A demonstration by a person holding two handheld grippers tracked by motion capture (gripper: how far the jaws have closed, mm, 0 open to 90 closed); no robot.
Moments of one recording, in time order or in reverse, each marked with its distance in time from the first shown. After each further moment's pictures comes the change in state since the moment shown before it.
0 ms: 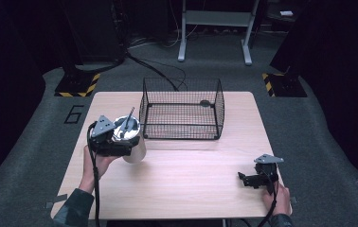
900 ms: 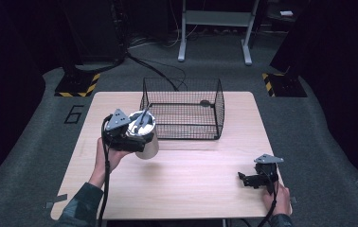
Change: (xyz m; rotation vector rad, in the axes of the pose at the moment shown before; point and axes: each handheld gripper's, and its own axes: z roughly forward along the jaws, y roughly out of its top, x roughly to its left) left arm -0.023 0.030 0.020 -0.012 -0.080 0.051; right arm 0.000 0.000 0.000 0.000 0.000 0.001
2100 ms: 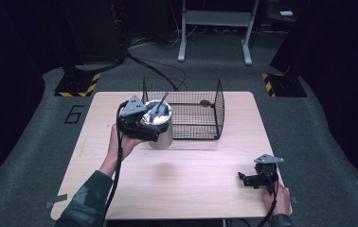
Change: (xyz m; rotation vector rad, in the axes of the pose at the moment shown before) left arm -0.013 0.048 0.024 -0.027 -0.082 0.048; right arm -0.001 0.000 0.000 -0.002 0.000 -0.010
